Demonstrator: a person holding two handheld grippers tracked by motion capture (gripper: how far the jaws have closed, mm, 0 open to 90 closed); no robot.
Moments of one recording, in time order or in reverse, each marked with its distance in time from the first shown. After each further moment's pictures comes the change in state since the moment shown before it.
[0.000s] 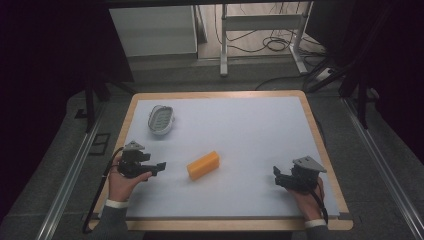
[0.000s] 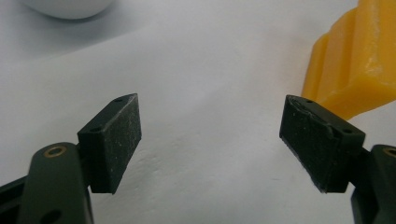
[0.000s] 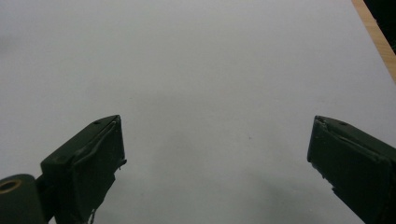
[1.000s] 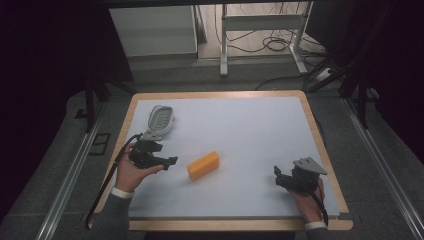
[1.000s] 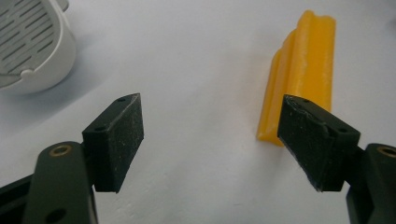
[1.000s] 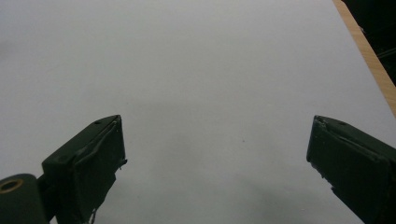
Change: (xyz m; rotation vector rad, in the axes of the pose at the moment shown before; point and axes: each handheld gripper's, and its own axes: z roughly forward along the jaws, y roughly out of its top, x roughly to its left) left arm -0.042 0.053 -0.005 0.066 -0.011 0.180; right arm 0.001 -0.002 -0.003 -0.030 -0.024 0.002
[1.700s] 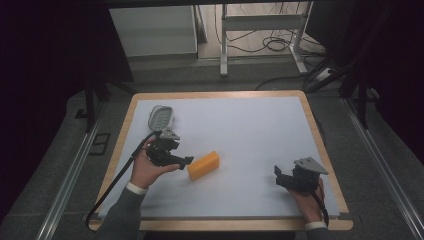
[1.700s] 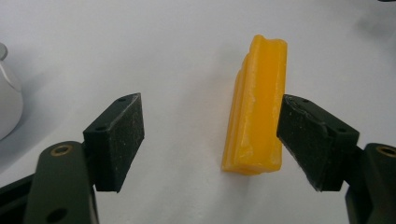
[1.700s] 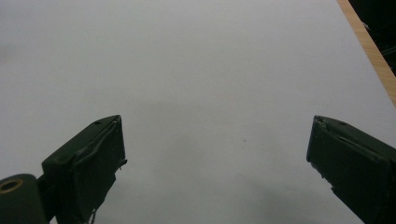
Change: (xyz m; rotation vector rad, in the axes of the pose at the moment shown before) left arm -0.031 0.028 0.018 0.021 -0.039 0.093; right arm -0.002 0.000 0.000 0.000 0.009 0.014
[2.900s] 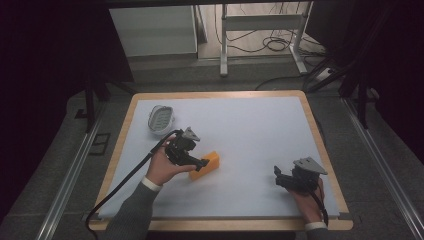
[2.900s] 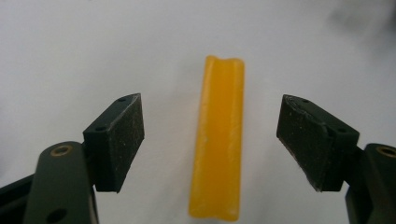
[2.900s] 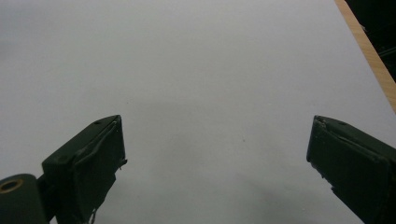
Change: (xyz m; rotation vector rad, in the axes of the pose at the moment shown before) left arm -0.028 0.029 0.029 0.067 -0.064 0.080; right arm 0.001 0.000 0.000 0.001 -0.008 -0.012
